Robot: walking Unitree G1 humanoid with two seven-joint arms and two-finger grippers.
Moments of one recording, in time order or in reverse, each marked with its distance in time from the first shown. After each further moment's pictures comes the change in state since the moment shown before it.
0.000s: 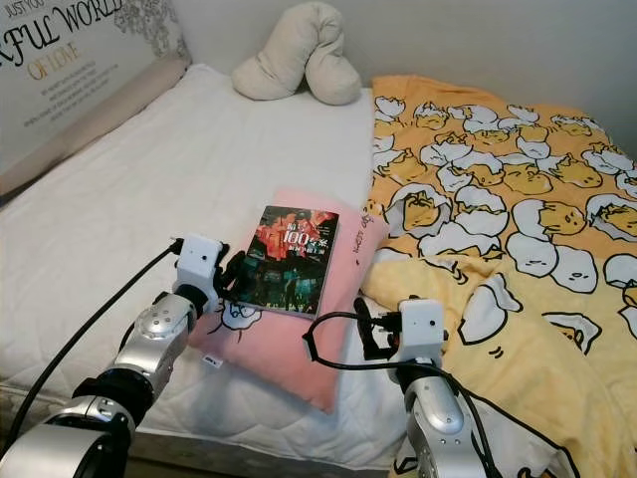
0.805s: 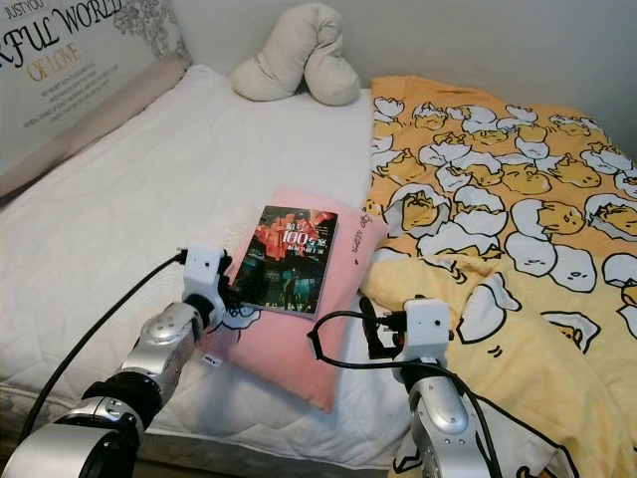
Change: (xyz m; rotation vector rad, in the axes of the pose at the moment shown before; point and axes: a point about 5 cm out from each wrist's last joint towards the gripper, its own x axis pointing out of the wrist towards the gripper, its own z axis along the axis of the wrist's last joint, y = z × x) left arm -0.001 -0.013 -0.013 -0.102 0.066 -0.065; right arm 0.000 -0.004 0.001 -0.013 -0.003 -0.009
